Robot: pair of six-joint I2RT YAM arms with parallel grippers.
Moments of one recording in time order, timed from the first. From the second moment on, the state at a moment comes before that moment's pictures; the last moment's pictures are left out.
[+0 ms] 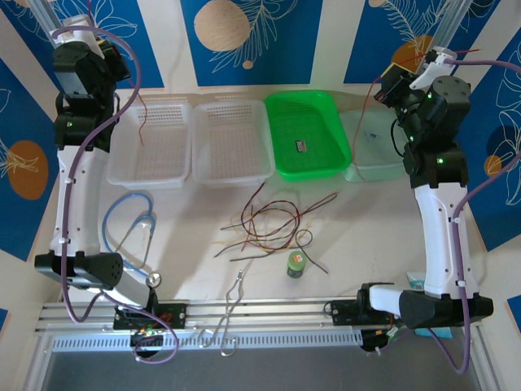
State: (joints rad) left arm -0.05 1.54 1.99 -0.45 -0.26 -0.18; right arm 0.01 1.23 1.65 -0.39 -0.07 0.45
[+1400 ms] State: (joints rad) left arm 0.13 1.74 1.37 -0.28 -0.22 -0.58; right arm 0.05 1.19 1.57 -0.45 -0.20 0.51
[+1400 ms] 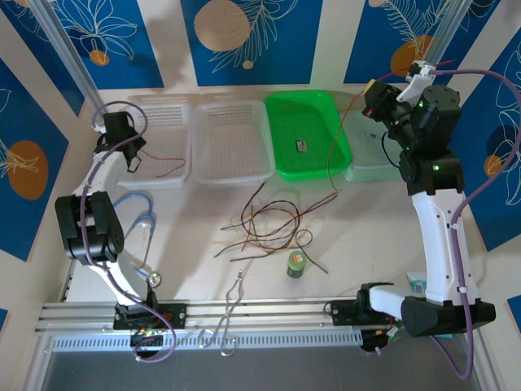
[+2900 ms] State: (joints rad) left arm 0.00 2.10 1.68 -0.55 -0.25 -0.36; right arm 0.05 1.22 1.61 -0.47 -0.26 0.51
